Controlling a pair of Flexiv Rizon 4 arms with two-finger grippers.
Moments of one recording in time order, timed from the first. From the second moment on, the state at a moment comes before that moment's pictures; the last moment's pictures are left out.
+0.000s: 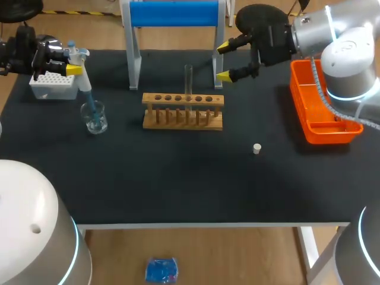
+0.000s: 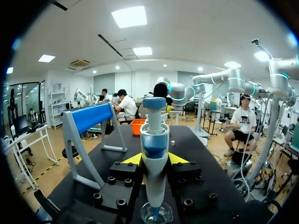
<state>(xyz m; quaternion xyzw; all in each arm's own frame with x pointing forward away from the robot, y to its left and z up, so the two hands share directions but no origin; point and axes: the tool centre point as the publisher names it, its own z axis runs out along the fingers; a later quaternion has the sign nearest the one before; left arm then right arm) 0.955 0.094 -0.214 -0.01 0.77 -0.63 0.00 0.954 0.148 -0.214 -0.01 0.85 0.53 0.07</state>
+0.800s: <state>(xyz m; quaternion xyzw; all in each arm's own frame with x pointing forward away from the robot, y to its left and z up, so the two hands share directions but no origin) 0.948 0.088 -0.165 0.00 0.79 -0.62 0.01 0.954 0.149 -0.214 -0.01 0.85 0.53 0.07</state>
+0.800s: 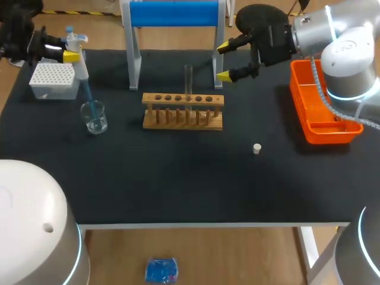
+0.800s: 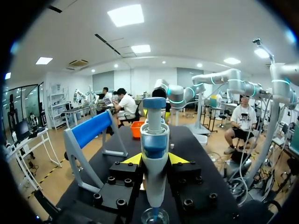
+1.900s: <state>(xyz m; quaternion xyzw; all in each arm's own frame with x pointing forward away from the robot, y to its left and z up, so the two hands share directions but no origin) 0.948 0.032 -0.052 -0.02 0.78 -0.63 -0.04 0.954 0.149 -0.214 -0.01 0.85 0.53 0.07</state>
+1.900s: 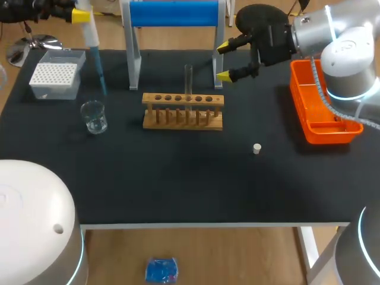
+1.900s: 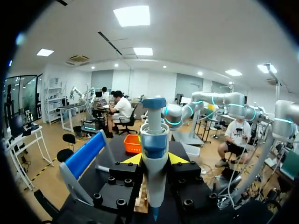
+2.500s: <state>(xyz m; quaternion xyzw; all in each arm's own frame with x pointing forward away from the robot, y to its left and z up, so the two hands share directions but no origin) 0.972 -0.087 0.009 0.09 0.79 -0.61 -0.05 0.954 0.149 -0.214 -0.01 0.85 0.53 0.07</state>
